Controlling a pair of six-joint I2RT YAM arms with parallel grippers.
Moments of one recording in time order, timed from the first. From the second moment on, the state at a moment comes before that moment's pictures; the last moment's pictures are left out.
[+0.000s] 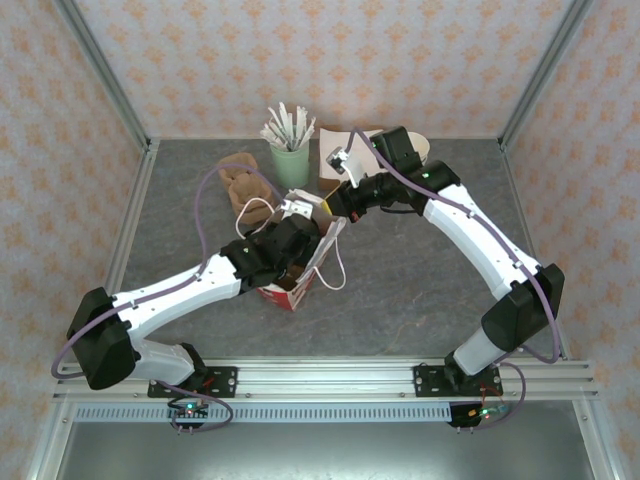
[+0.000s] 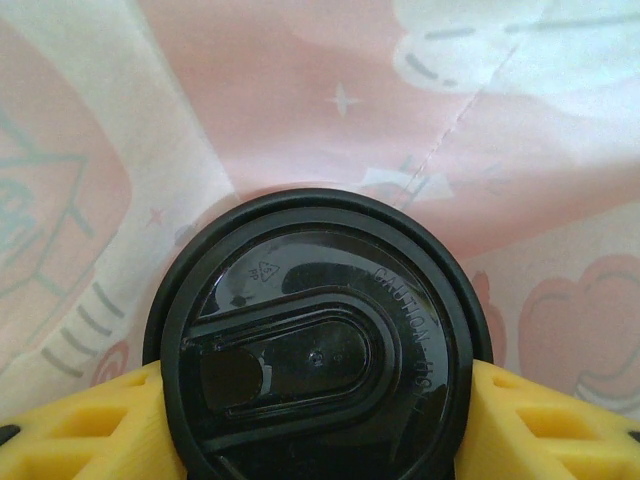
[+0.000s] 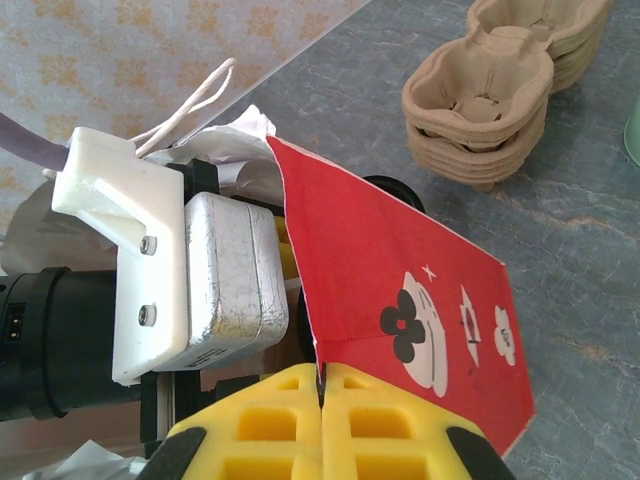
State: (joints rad) left arm -0.83 1.35 1.03 -0.48 -0.50 -0.39; right arm 0.53 1.57 1.60 -0.82 -0.69 -0.11
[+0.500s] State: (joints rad) left arm -0.83 1.39 1.02 -0.46 -0.47 -0.39; right arm 0.53 1.57 1.58 -0.81 -0.68 -0.09
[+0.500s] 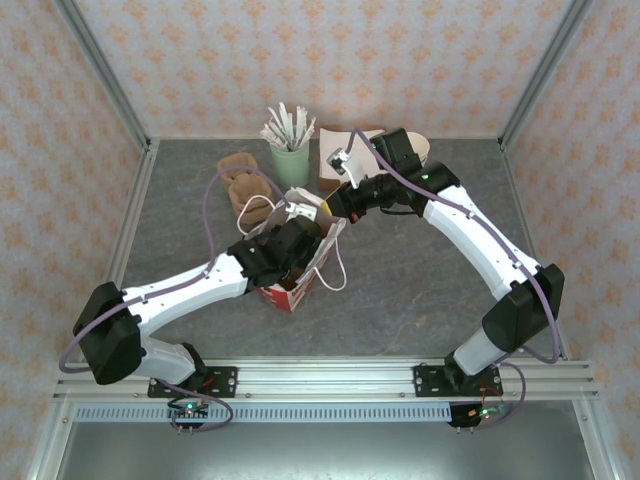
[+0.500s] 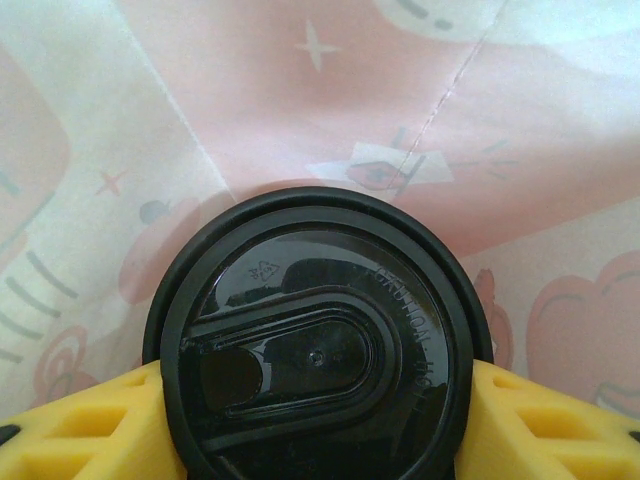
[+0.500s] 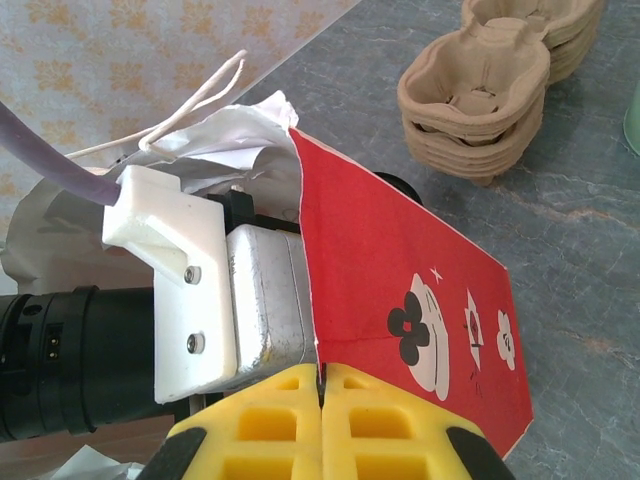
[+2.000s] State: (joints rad) left arm -0.80 1.43 0.96 -0.40 -0.38 -0.44; right arm 0.51 1.57 1.59 -0.79 -0.64 0.03
